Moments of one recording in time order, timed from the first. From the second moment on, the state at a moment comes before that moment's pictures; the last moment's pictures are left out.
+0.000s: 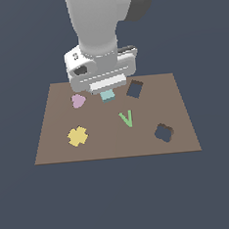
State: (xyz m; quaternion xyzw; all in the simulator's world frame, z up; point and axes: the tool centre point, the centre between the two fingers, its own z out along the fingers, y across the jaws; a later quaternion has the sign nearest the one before) arm -0.077 -0.023 0.059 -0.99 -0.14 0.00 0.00
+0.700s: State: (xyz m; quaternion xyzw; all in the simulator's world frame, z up) arm -0.081 -0.025 0.039 -0.99 -0.15 0.00 0.00
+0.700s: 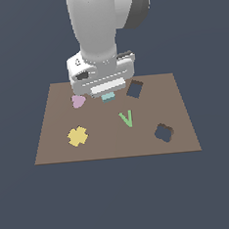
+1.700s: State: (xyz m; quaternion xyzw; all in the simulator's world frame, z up) arm -0.081 -0.025 0.031 -0.99 -0.15 0.00 0.00
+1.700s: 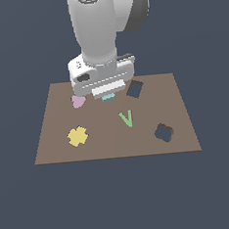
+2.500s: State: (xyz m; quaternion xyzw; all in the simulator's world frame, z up) arm -0.094 0.004 0.033 -1.00 -0.05 0.00 0.00
